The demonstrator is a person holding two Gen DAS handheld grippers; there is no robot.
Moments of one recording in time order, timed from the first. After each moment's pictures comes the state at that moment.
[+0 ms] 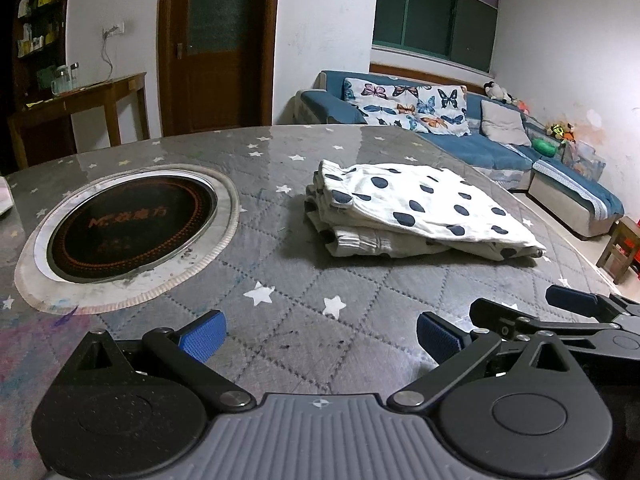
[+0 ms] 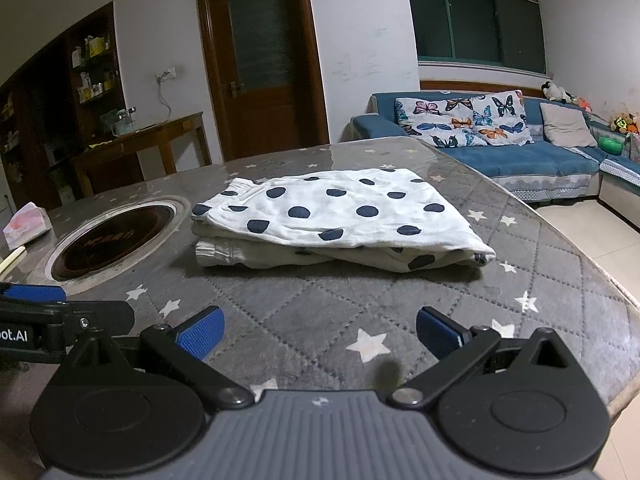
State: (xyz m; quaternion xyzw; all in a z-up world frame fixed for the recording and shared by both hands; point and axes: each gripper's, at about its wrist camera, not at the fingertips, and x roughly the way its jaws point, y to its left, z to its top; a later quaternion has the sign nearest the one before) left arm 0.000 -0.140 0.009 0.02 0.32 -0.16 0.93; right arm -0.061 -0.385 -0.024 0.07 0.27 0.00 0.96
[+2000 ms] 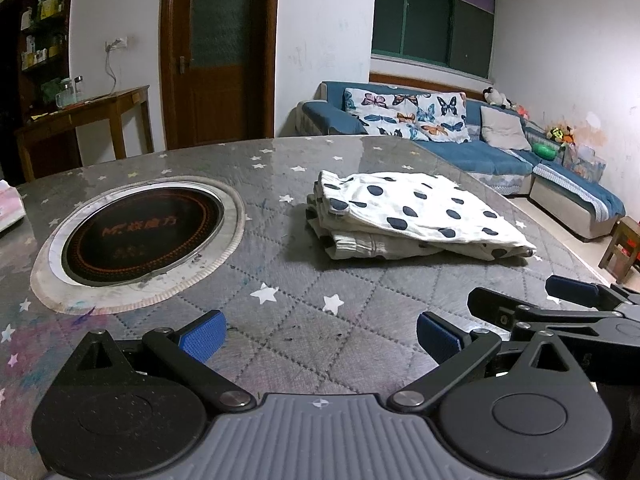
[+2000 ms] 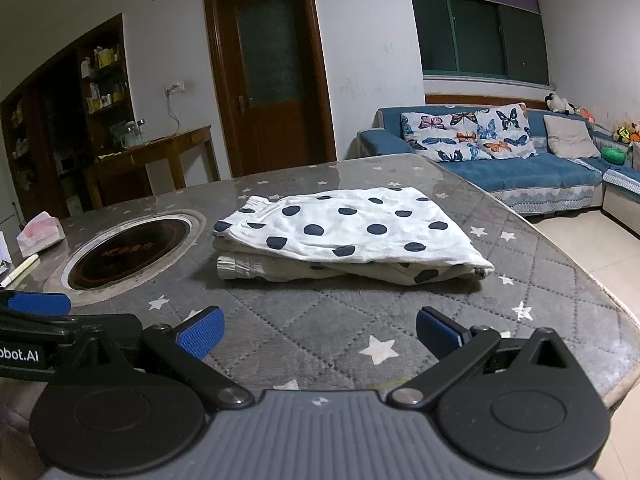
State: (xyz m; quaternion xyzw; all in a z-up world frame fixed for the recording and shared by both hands) left arm -0.019 -0.136 0.016 0.03 0.30 -0.16 0.94; right arm -0.077 -0.380 -0.010 0.07 0.25 0.00 0.97
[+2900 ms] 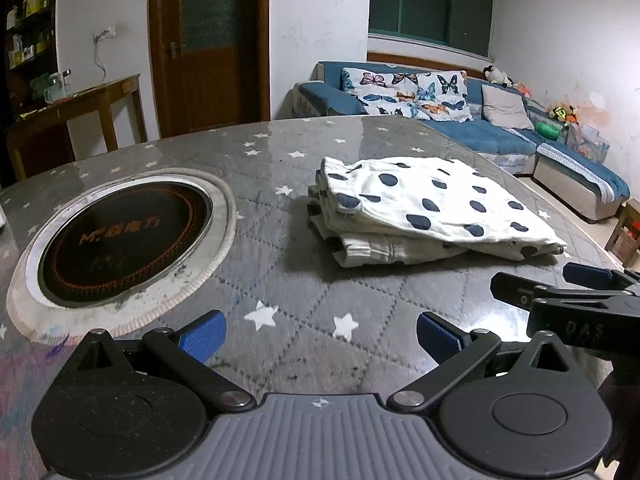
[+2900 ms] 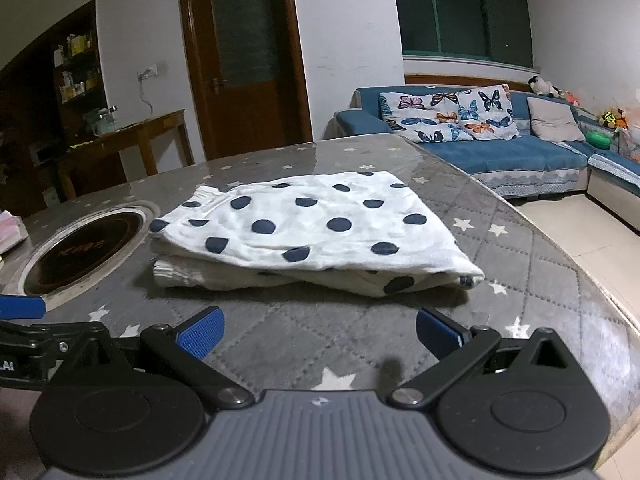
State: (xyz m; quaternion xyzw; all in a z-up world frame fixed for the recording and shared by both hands) left arm 0.034 -0.149 0.002 0.05 0.33 -0.16 0.93; right arm -0.026 -0.405 -0.025 0.07 0.28 -0.03 0.96
